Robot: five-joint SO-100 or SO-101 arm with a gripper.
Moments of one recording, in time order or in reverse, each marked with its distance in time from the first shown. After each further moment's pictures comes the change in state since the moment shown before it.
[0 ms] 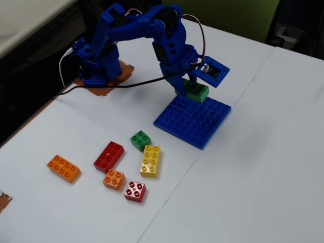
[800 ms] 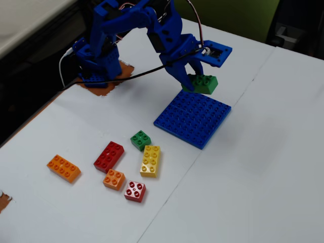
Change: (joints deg) arm 0.0 6.3 3.5 -9.1 -2.6
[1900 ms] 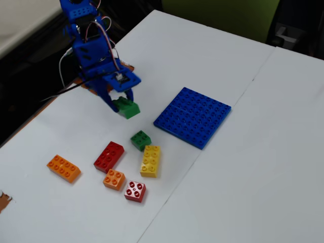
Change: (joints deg) arm 27.8 58.3 78.9 -31.2 -10.4
